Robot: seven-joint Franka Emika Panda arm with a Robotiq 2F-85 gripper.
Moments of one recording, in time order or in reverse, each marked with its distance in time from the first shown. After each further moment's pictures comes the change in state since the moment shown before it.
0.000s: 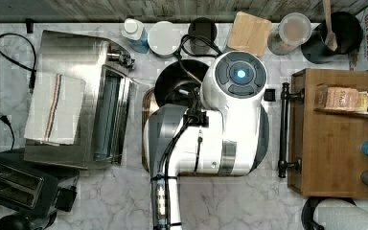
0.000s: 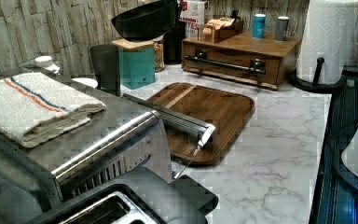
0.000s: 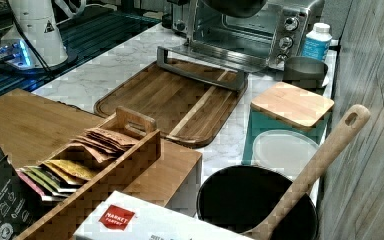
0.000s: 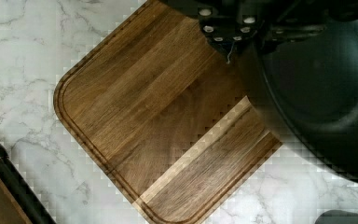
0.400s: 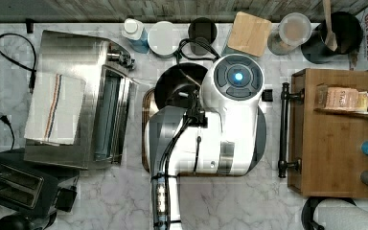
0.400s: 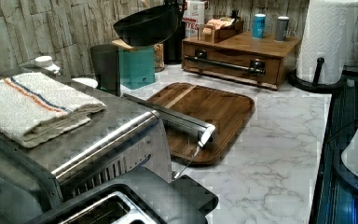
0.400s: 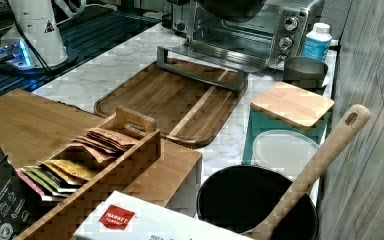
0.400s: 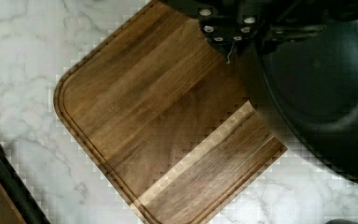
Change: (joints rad) arm 0.000 0.000 0.002 -0.039 -0.003 0.036 -0.048
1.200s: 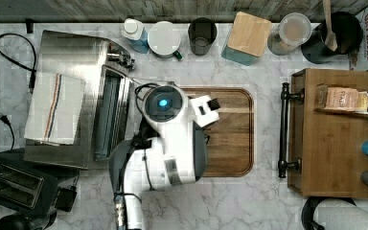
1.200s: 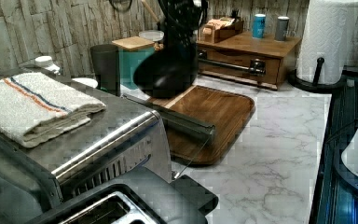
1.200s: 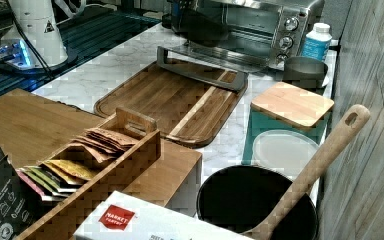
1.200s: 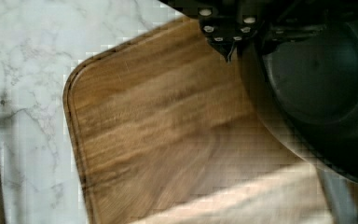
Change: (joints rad) arm 0.083 -0.025 0.108 -0.251 -0.163 0.092 -0.133
